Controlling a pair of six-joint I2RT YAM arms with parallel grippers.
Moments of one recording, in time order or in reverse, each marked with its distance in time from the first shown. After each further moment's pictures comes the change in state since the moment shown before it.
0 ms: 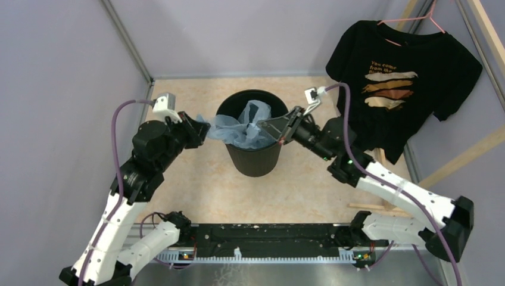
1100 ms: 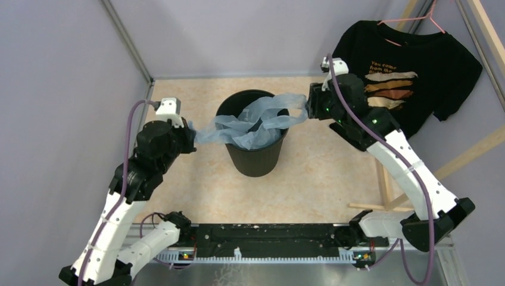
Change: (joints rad) left arm 0.000 -0.028 0.013 -0.186 -0.180 0.246; right arm -0.356 0.143 0.525 -1.008 0.268 -0.636
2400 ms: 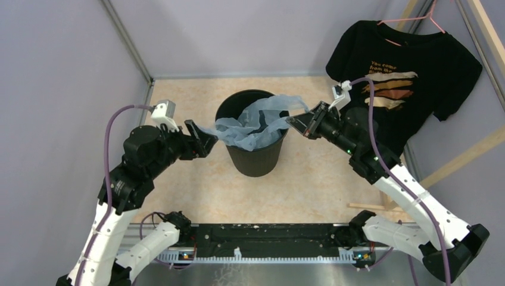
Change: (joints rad) left arm 0.000 -0.025 0.056 -0.043 0.275 -0.216; right arm 0.064 -0.298 -0.471 0.539 -0.370 0.586
